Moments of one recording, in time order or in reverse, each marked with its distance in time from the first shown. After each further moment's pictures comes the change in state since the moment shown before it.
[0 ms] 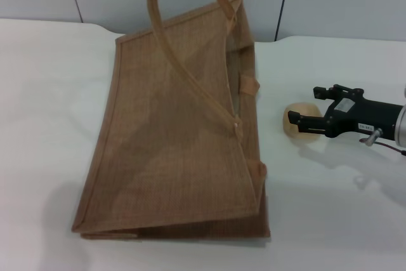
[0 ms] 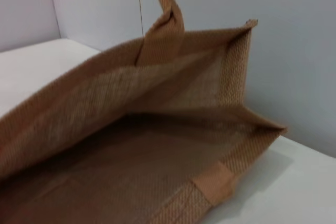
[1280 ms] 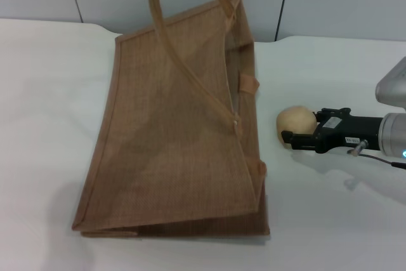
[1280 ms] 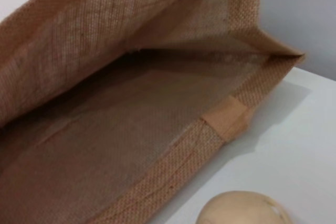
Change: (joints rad) left arm -0.022 0.001 0.000 0.005 0.026 -0.012 -0.013; right arm 0.100 -0.005 -0.012 0.126 -0.137 0.070 0.139
